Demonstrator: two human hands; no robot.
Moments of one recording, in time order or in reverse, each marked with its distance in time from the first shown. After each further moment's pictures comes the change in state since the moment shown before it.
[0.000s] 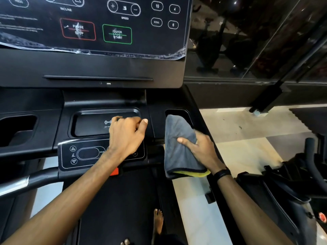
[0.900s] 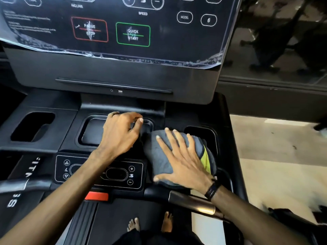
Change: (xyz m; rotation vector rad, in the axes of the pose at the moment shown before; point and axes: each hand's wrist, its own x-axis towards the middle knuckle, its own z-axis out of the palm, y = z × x) left_hand 0.069 -0.025 0.007 0.095 0.004 -0.225; right_hand 0.086 -0.010 0.072 -0.596 -0.252 -0.763
